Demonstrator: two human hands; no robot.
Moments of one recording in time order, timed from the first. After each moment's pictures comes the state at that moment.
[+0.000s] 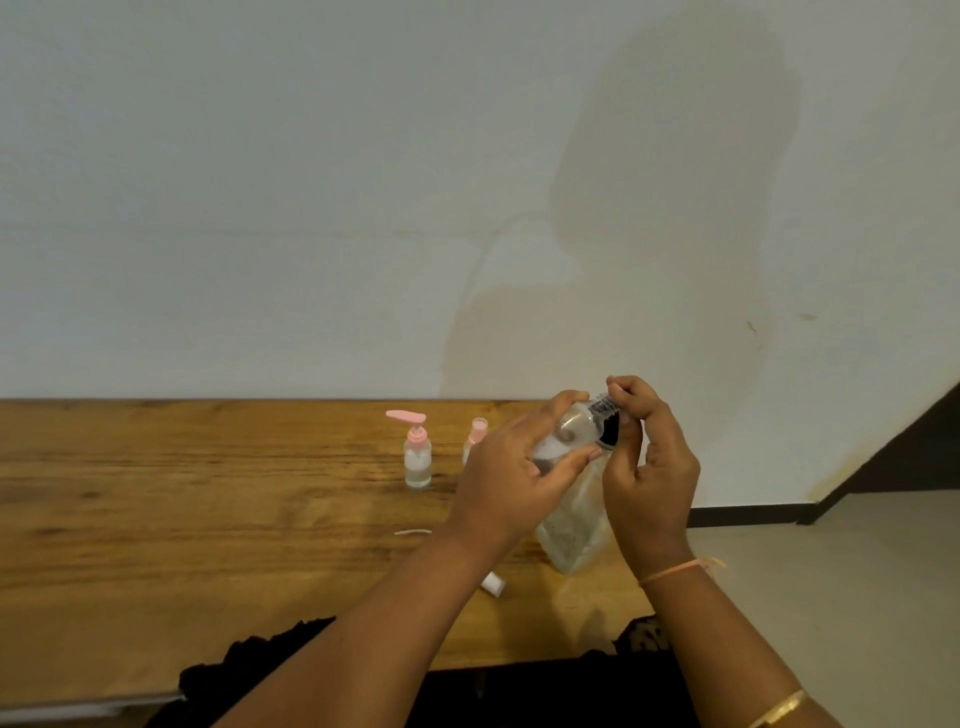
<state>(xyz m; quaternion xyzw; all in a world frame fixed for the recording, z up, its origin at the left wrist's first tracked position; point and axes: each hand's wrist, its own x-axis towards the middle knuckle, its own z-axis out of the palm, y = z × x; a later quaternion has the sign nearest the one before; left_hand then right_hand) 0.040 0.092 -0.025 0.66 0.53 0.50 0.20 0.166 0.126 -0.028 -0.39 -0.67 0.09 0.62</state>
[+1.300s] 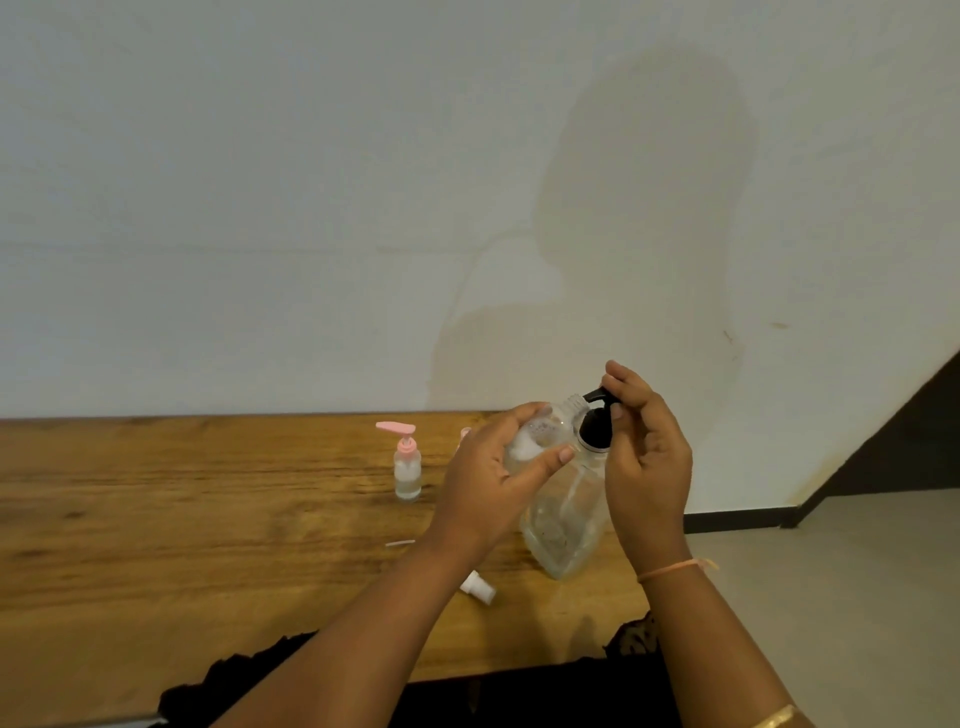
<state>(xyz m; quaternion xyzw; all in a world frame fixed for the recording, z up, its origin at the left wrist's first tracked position) 0.035 0.085 -0.019 0.60 0.53 0.53 0.28 0.167 0.120 -0.008 -0.37 -0.61 0.26 0.65</state>
